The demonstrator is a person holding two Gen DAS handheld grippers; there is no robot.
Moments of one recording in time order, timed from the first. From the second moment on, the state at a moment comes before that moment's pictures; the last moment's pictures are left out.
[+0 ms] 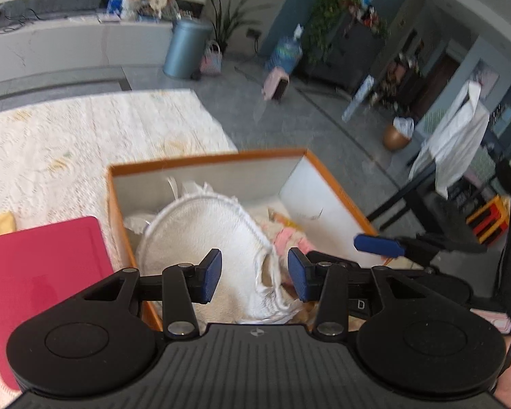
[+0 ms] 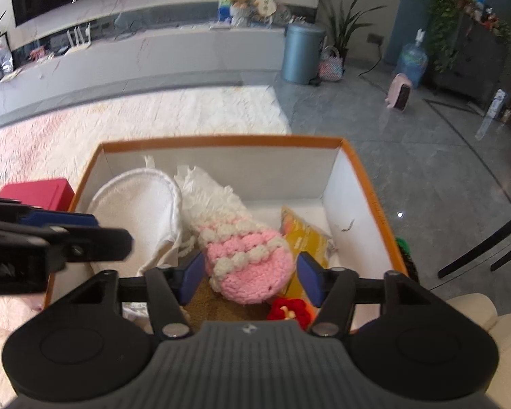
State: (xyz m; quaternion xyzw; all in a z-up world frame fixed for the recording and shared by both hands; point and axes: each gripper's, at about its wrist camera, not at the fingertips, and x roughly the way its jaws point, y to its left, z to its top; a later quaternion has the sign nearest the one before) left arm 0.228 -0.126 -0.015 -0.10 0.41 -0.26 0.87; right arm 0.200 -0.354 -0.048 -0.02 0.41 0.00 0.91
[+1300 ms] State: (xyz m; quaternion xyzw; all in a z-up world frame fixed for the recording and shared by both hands) left arm 0.090 0.070 -0.022 -0.08 0.33 -0.02 0.94; right arm 0.096 -0.136 -0.043 -0.05 0.29 0.16 0.94
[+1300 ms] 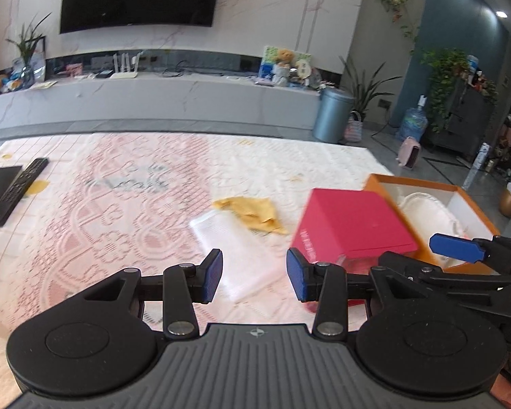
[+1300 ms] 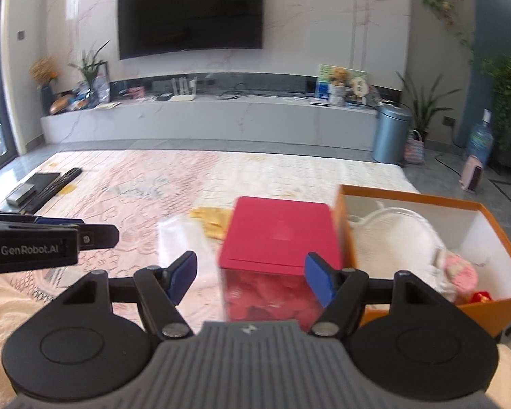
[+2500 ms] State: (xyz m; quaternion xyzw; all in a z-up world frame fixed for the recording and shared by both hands) left arm 0.182 0.155 -0.101 -0.15 0.43 -0.01 0.89; right arm 0.212 -0.007 -0.122 -0.17 0.36 0.22 0.89
